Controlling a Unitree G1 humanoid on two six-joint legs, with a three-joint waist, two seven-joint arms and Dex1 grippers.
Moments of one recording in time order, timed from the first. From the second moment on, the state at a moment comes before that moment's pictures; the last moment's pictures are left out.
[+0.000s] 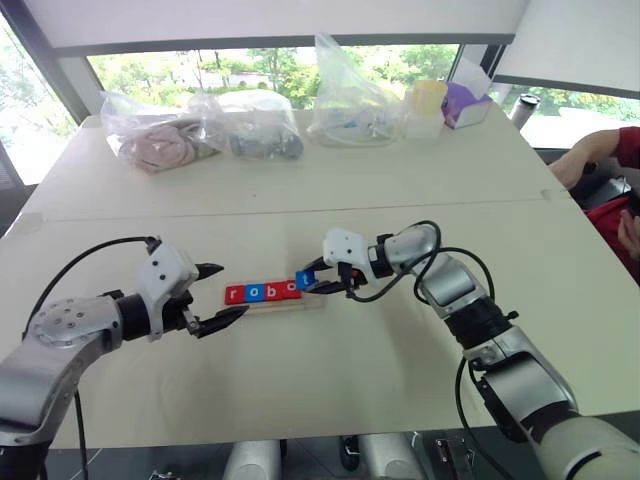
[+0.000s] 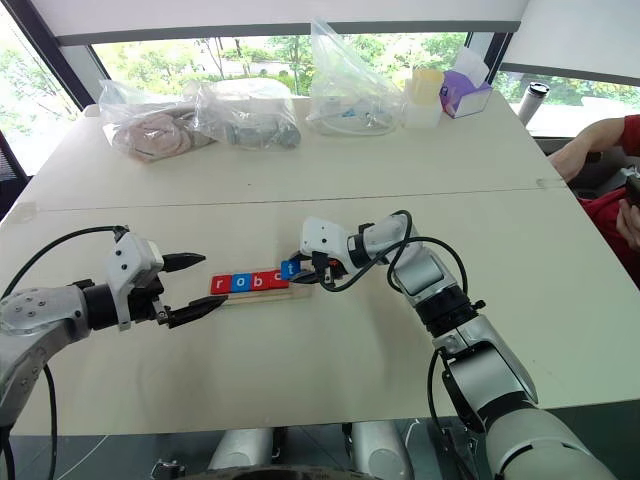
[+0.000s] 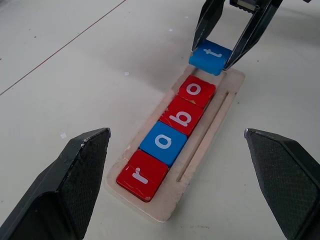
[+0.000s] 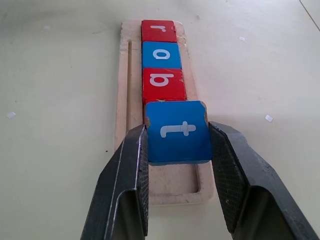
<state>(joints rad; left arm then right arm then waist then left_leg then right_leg) 0.03 0.84 0.21 -0.51 -0.51 0.60 -0.83 -0.74 -0.37 0.39 0.29 0.02 0.19 1.20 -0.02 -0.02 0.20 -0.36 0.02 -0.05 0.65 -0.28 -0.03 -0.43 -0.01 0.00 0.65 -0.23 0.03</state>
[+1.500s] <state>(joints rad) 0.02 0.80 0.17 -0.47 -0.44 0.56 -0.81 -0.74 -0.32 0.40 0.41 -0.02 0.13 1.14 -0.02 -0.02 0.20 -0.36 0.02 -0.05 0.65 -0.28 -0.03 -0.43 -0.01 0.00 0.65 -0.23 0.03</state>
